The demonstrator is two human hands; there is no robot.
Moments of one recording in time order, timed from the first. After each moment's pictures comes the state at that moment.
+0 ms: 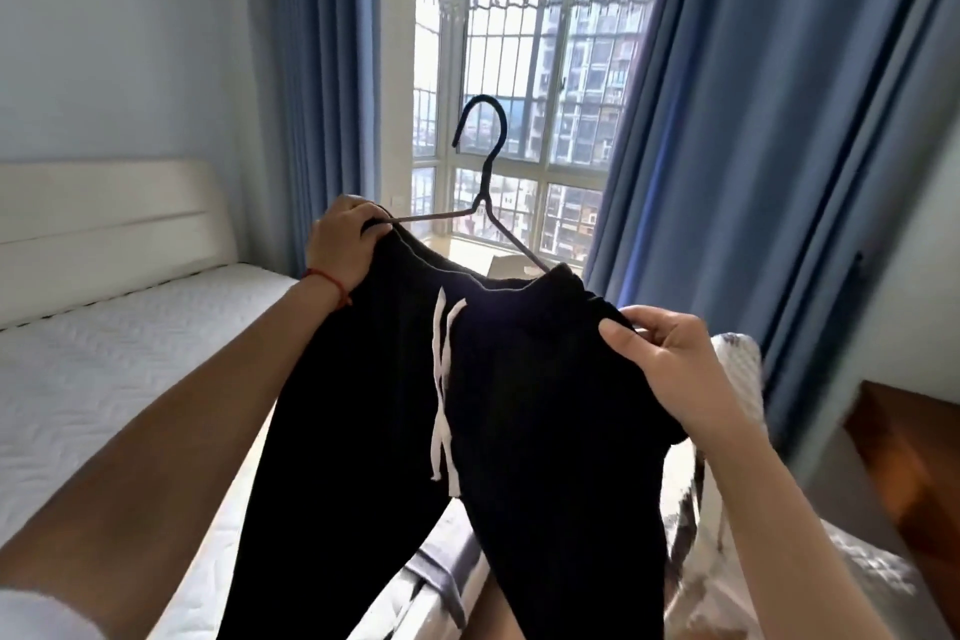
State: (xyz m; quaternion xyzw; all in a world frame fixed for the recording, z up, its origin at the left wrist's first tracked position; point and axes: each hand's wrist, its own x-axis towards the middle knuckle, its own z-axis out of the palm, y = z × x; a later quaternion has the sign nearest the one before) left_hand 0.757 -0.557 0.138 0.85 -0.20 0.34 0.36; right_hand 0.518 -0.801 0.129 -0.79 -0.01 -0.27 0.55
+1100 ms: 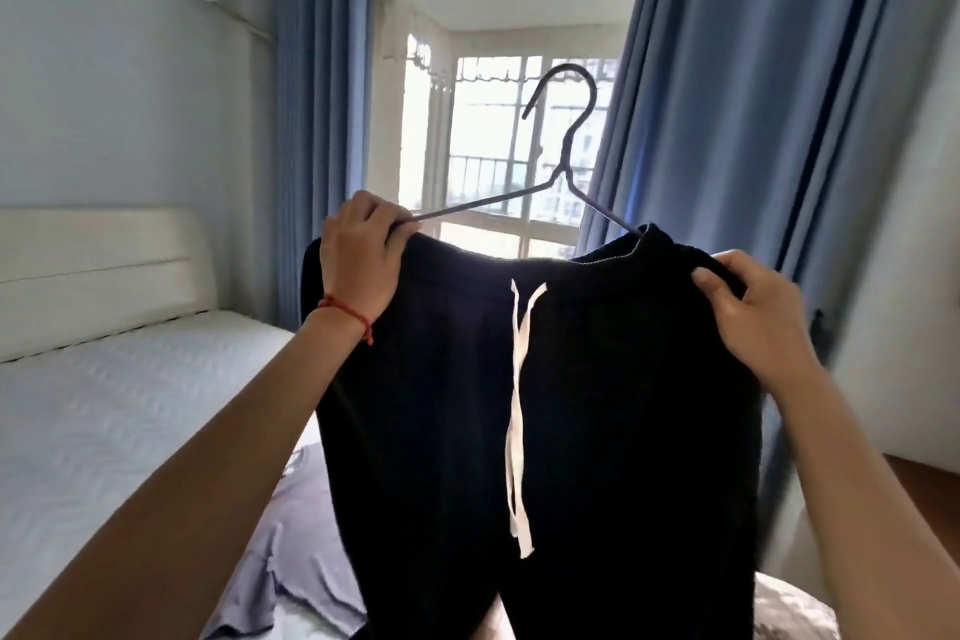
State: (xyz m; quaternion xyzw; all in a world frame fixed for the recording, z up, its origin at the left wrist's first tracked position) left_hand 0.664 -0.647 0.189 0.73 -0.23 0.53 0.36; right_hand 0.509 -0.950 0.200 -0.84 0.06 -0.47 0.26
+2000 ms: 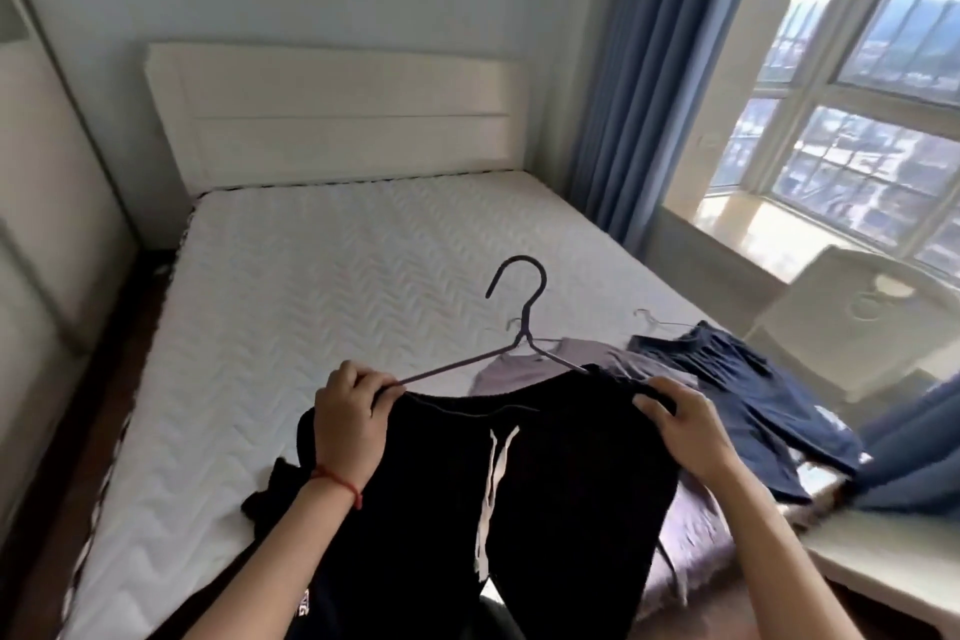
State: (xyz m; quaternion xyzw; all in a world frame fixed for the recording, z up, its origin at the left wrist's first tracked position) left_hand 0.722 -0.409 -0.119 0.87 0.17 0.37 0.28; right_hand 0.858 -0.728 -0.076 -0.90 -0.17 -0.01 0.39
